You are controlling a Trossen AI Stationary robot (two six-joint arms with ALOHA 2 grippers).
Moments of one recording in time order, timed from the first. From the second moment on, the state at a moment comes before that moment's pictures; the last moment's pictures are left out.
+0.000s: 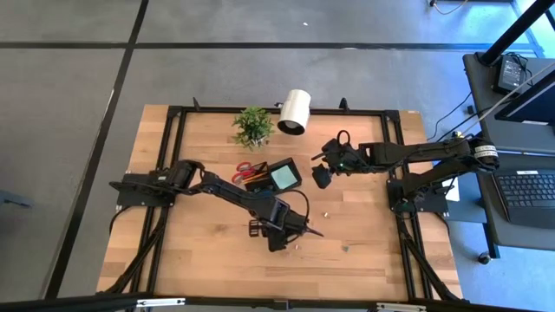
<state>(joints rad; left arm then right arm) -0.27 2.24 1.71 -0.85 0.04 1.19 -0.04 1.28 0.89 -0.50 0.28 0.67</state>
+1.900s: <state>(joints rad) -0.08 2.12 1.78 -1.26 -0.21 0.70 -0.04 1.28 0.89 -0.51 0.28 0.64</state>
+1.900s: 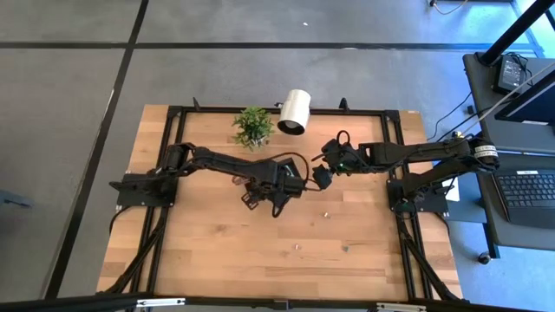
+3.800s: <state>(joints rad) -0.19 2.12 1.78 -1.14 0.20 -0.03 -0.04 1.28 0.89 -0.57 0.25 0.61</state>
